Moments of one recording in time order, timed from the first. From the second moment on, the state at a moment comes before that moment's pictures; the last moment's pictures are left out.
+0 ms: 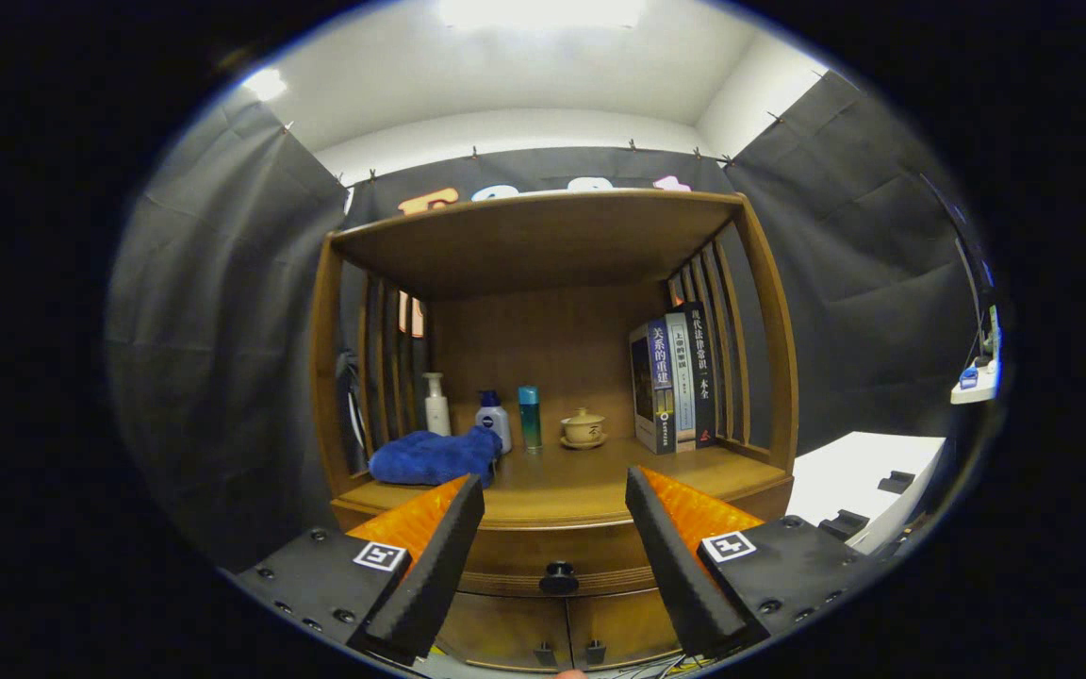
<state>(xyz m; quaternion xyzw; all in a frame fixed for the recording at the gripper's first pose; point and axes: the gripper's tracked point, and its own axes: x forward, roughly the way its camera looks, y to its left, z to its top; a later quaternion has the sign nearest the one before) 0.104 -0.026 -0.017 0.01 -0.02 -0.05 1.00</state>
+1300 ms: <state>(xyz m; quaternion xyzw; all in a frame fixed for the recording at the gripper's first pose) 0.188 -0.040 -0.188 0.05 0.09 -0.04 0.99</state>
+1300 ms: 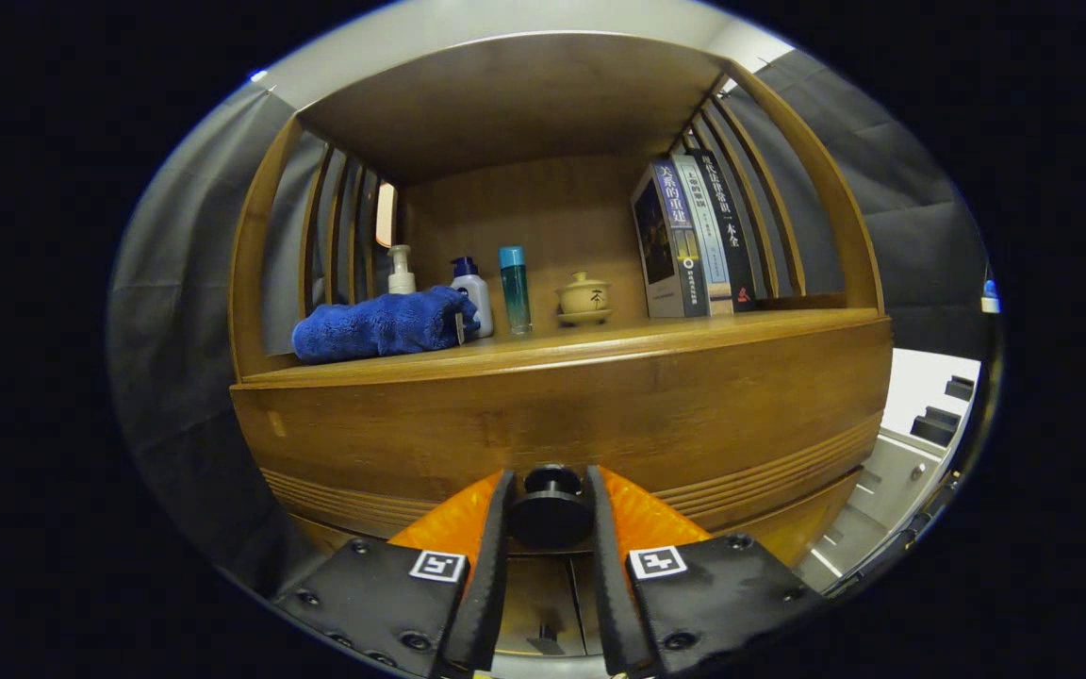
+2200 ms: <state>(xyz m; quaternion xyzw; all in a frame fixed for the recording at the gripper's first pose) 0.139 -0.036 -0.182 0.09 0.09 -0.04 0.99</state>
